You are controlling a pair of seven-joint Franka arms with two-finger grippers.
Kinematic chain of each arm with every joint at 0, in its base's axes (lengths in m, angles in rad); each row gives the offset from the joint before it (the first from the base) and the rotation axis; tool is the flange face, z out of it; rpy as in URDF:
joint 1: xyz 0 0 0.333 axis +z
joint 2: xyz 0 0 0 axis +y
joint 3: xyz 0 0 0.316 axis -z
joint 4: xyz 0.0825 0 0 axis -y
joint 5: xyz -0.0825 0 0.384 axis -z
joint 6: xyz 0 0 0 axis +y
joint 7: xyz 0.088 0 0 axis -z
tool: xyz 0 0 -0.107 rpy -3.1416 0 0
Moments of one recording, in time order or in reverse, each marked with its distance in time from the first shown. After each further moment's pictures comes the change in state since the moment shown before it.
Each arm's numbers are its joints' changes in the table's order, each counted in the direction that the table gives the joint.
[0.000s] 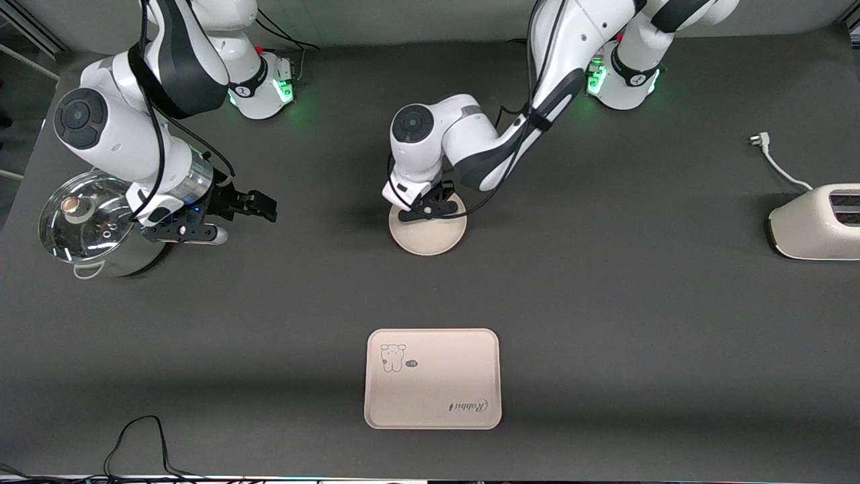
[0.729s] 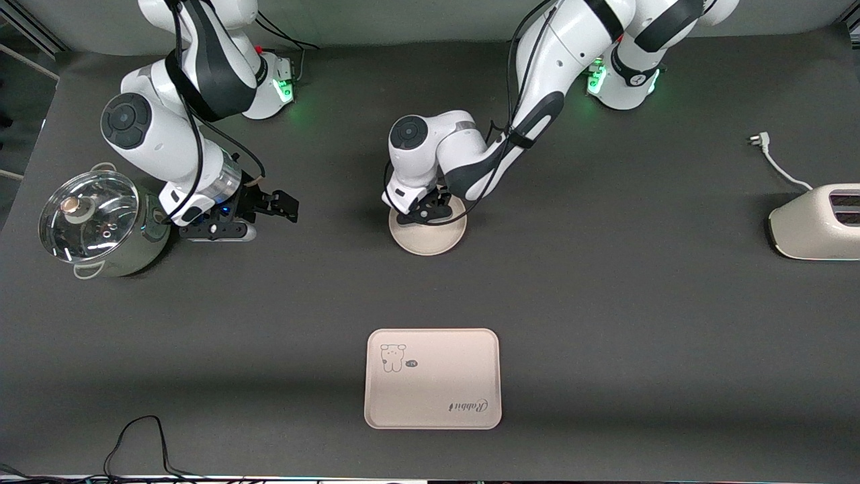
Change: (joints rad) left arm -0.016 0.070 -0.001 -0.016 -0.084 -0.076 -0.076; right arm 0.052 0.002 -0.002 -0.089 -0.002 -0.125 0.000
